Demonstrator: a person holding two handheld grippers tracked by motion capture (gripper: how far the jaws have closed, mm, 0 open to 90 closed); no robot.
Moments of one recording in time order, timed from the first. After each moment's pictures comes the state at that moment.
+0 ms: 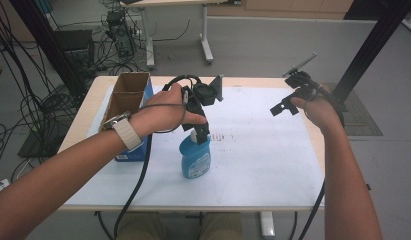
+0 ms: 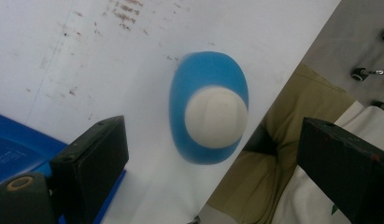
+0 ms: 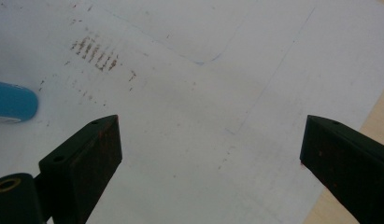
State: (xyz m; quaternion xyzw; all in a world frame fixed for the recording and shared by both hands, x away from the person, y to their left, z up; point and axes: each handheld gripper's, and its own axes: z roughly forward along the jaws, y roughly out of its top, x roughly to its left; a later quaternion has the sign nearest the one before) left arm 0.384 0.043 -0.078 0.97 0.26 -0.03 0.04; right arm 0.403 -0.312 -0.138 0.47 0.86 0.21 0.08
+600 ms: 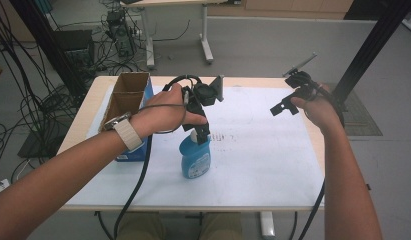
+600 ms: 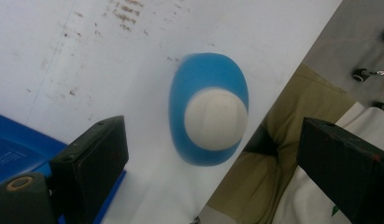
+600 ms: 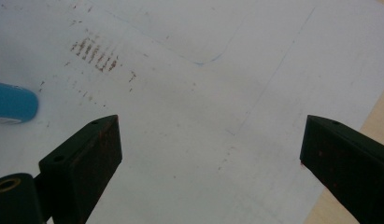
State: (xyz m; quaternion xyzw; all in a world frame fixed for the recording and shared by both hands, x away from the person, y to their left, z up) left arm 0.384 0.042 -0.079 0.97 0.26 -0.03 0.04; right arm 0.403 -0.312 -0.138 0.47 0.86 0.21 0.08
